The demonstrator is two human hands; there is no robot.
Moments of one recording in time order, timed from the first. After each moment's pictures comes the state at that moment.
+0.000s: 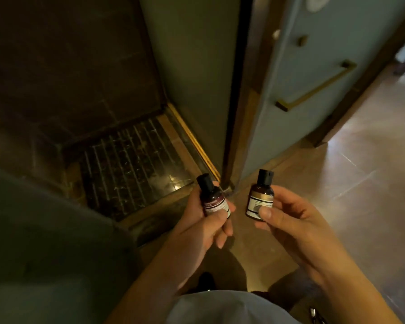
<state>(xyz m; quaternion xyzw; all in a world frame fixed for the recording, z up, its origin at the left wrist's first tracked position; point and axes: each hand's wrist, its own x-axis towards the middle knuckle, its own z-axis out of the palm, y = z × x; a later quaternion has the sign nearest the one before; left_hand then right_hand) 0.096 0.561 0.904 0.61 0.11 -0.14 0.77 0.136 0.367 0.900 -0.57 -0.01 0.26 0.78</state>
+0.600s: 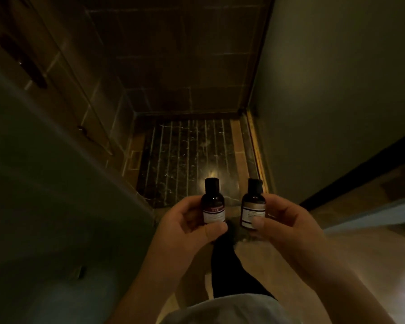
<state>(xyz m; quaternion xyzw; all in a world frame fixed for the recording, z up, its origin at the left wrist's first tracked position) 0.167 0.766 0.902 0.58 0.35 0.05 0.73 0.303 0.606 0.889 -0.62 -0.15 0.44 0.63</state>
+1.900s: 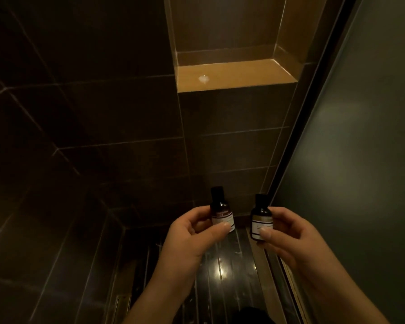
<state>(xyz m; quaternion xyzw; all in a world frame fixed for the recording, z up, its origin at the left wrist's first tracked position) 0.743 1.294 0.946 0.59 0.27 0.10 0.76 0.861 1.124 0.927 -0.65 -0.15 0.33 0.67</state>
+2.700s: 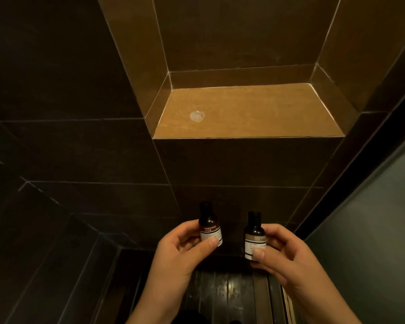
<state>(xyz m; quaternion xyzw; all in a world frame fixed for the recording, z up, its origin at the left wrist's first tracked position) 1.055 1.391 0.938 0.56 0.38 0.16 0.72 1.203 1.240 0.896 -0.58 -0.14 0.46 0.65</state>
